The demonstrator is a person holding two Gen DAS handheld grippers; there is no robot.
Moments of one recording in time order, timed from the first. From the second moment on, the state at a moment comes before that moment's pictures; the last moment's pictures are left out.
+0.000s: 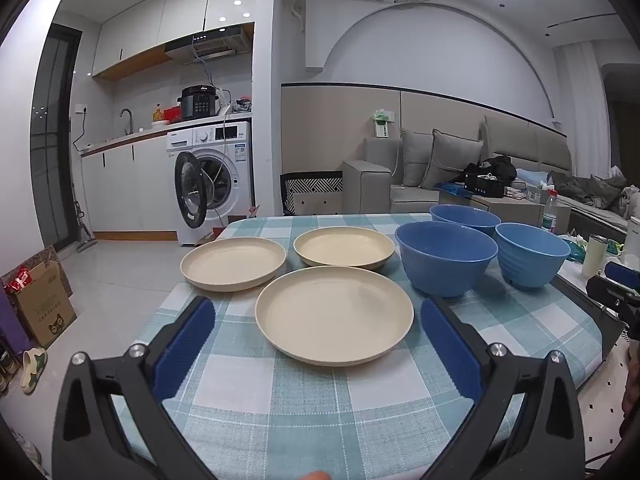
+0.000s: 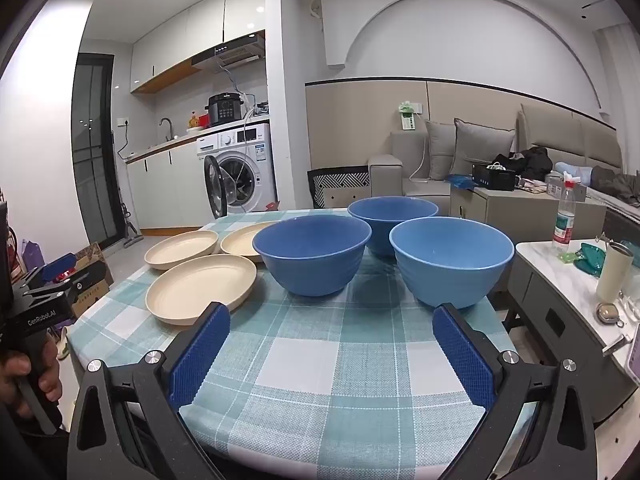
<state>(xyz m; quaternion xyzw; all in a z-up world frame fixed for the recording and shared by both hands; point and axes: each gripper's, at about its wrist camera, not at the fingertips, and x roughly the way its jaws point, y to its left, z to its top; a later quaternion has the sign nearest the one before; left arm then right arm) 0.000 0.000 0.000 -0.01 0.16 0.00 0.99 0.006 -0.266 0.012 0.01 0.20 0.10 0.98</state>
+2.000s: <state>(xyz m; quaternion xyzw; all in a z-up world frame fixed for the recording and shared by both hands) 0.009 0.013 0.005 0.00 0.16 0.02 0.99 0.008 -0.264 0.030 0.00 0.17 0.10 0.98</state>
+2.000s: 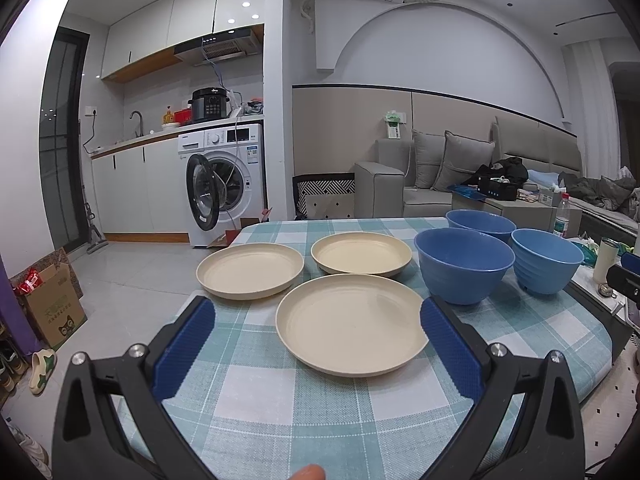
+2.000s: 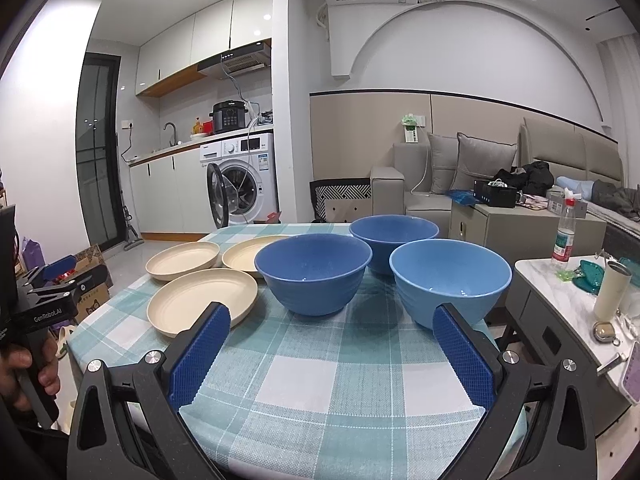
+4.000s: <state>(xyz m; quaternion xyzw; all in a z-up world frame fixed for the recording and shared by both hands) 0.015 0.008 0.003 0.00 0.16 0.01 0.99 0.020 -0.245 0.041 -0.02 0.17 0.13 0.98</state>
